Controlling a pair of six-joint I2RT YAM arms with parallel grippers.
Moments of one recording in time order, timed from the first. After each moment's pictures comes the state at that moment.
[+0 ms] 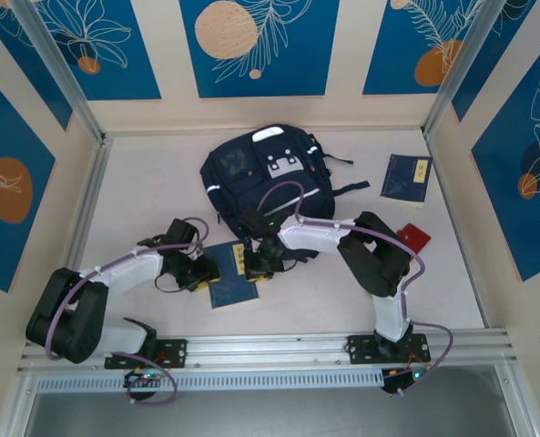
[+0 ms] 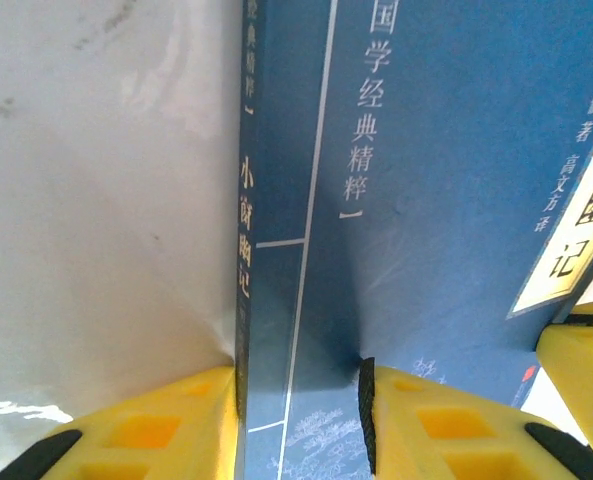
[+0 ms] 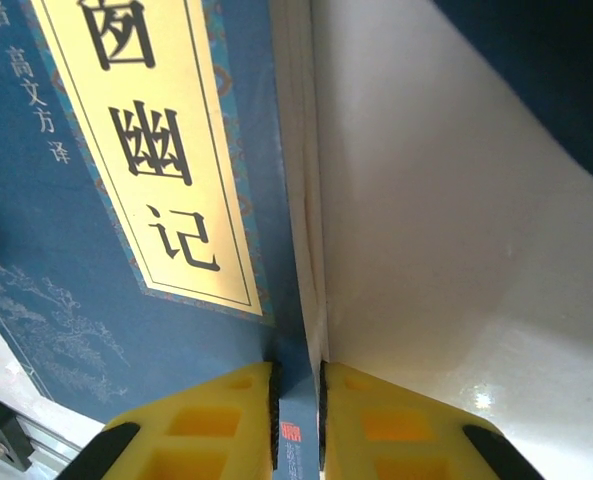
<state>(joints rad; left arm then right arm) -0.41 1.32 0.55 -0.50 0.40 -0.78 0.90 1.94 1.26 -0.71 -0.35 0.76</state>
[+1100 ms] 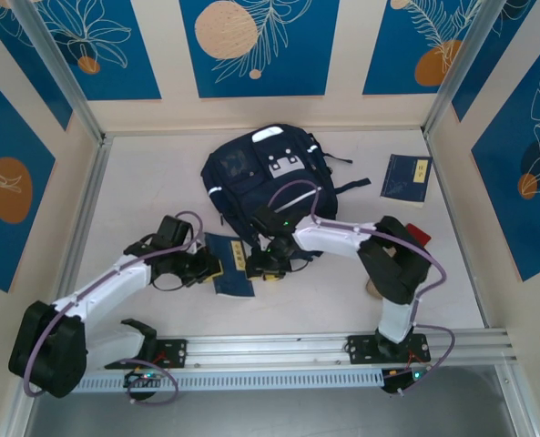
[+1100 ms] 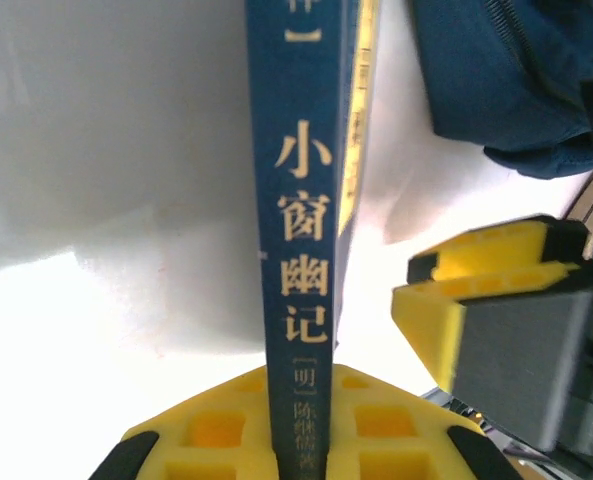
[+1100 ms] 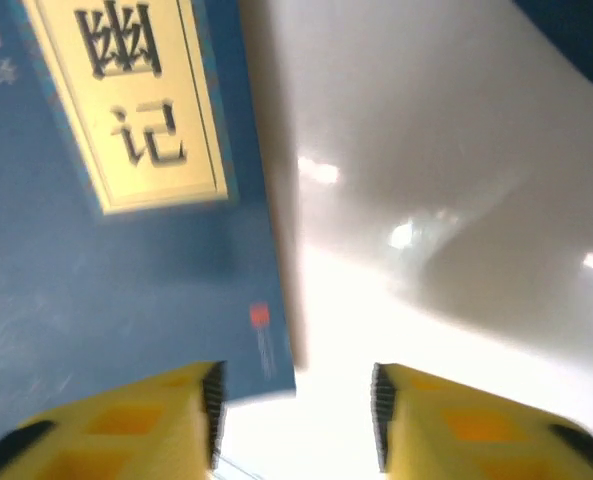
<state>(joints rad) -0.42 1.12 0.61 -0.57 0.49 -0.82 0.87 1.77 1.16 -0.67 -0.40 0.77</state>
